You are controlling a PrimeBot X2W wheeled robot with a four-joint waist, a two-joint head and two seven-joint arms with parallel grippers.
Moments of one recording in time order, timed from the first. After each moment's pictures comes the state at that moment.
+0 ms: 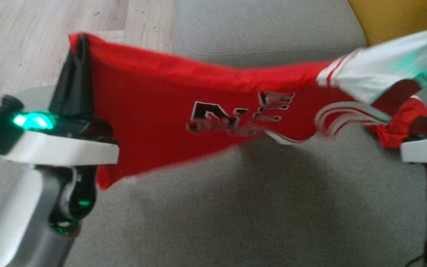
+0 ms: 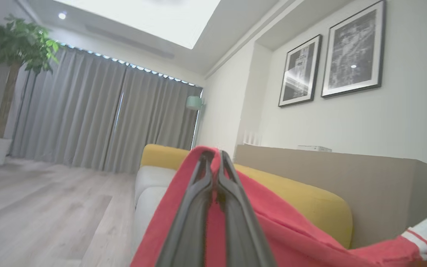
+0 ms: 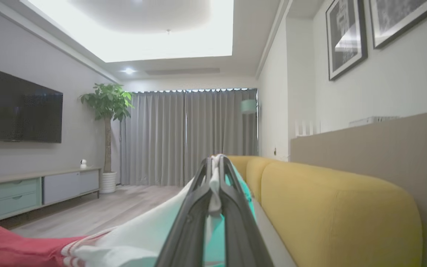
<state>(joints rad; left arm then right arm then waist) -0.39 0.38 -0.38 -0.23 -0.75 0.18 -0.03 -0.21 -0.07 -0.11 -0.35 0.18 0.12 0.20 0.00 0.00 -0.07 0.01</state>
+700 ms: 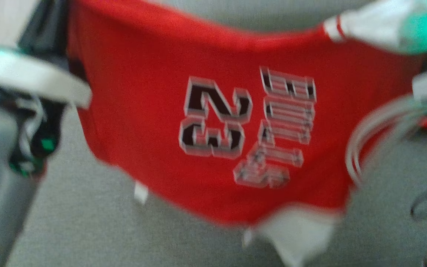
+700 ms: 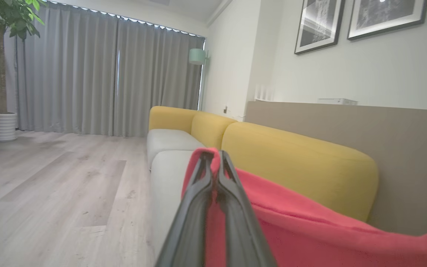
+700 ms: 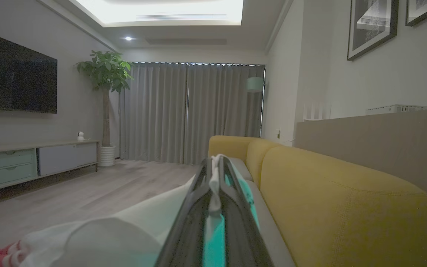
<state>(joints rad) -0.63 0.48 -0.38 -0.19 -0.78 0.17 0.23 -0.48 -0.15 -0.08 -0.27 0.19 0.12 0.32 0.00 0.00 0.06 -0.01</state>
